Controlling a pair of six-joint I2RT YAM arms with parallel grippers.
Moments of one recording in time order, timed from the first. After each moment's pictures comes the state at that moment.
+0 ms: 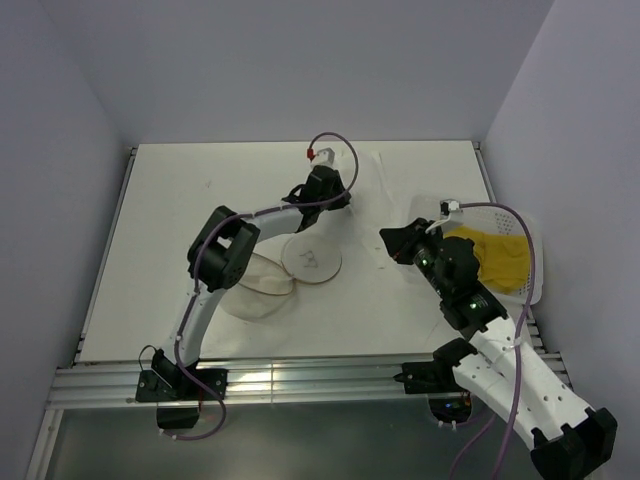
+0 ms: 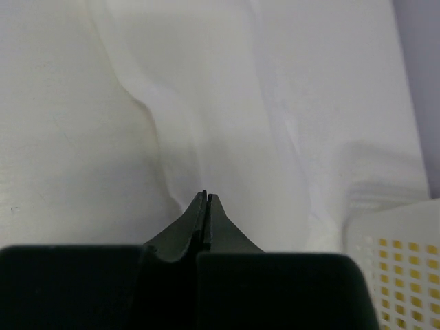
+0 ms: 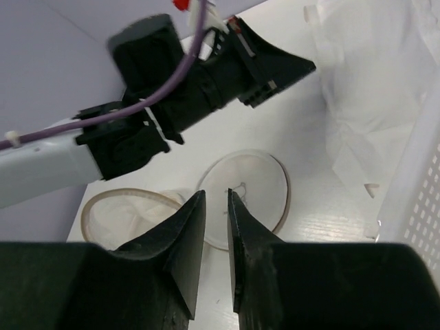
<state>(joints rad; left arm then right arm) -0.68 2.35 1.70 0.21 -0.09 -0.72 0.44 0.64 0.53 -0.06 0.06 0.66</state>
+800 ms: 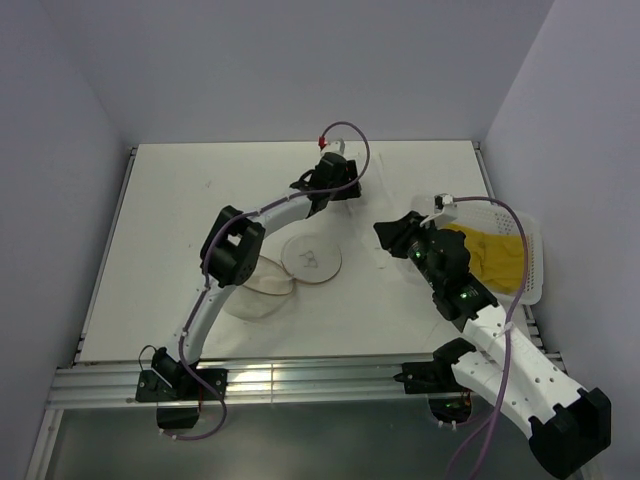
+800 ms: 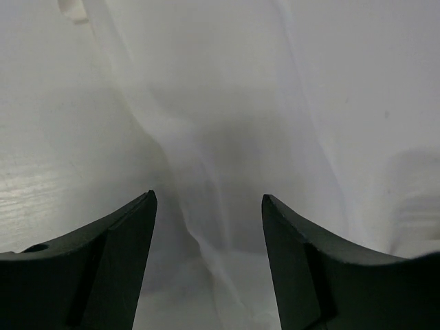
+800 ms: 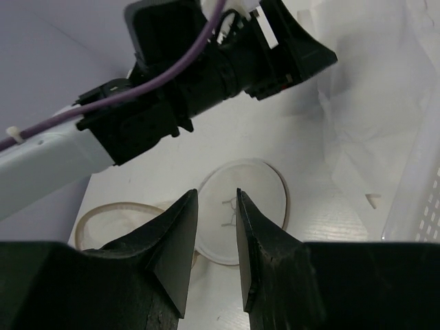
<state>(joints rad) -0.68 2.45 2.01 -0.05 -0.13 -0.60 0.44 0.75 0.54 0.04 0.08 0.69</state>
